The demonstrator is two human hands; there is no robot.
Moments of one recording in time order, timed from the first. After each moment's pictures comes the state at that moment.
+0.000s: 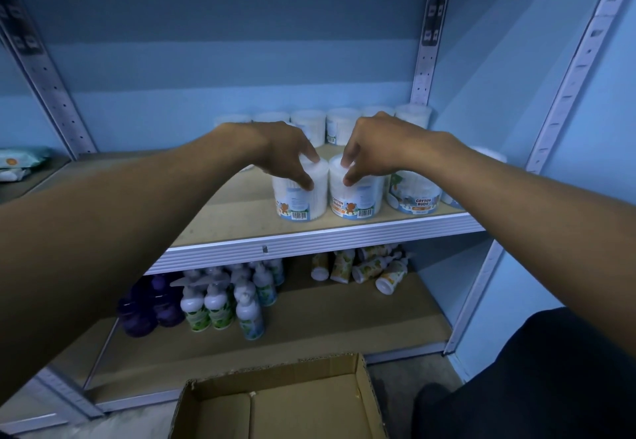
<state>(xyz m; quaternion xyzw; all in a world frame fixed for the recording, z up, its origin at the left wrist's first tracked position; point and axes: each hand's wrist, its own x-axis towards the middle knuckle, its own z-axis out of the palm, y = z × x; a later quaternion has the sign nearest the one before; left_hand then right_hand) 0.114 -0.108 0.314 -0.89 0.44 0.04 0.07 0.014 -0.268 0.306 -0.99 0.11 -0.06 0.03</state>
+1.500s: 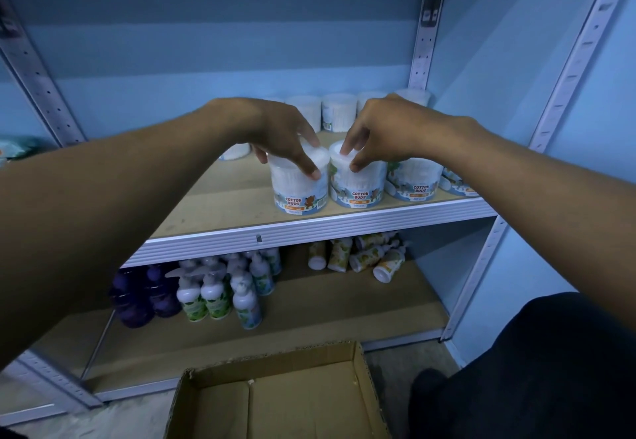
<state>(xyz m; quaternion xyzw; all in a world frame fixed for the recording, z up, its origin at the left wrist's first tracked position) 0.114 -0.119 0.318 -0.91 0.39 0.13 -0.03 0.000 -0.281 0.305 -0.99 0.06 -0.08 0.05</state>
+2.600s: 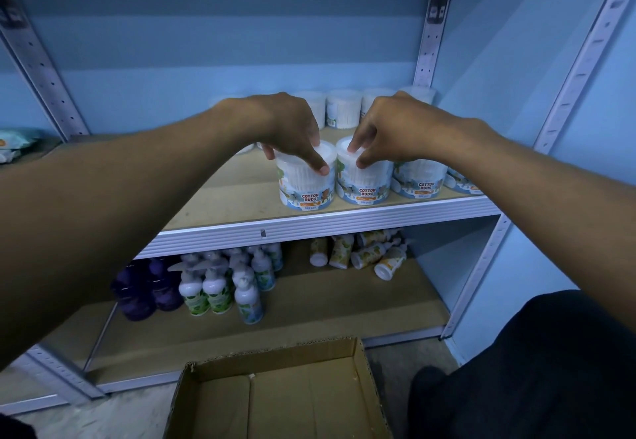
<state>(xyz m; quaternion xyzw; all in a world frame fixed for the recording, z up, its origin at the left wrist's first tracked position) 0.114 -0.117 0.315 -0.91 0.41 0.05 0.01 -0.002 -0.282 0.299 -0.99 0.07 -0.11 0.05</state>
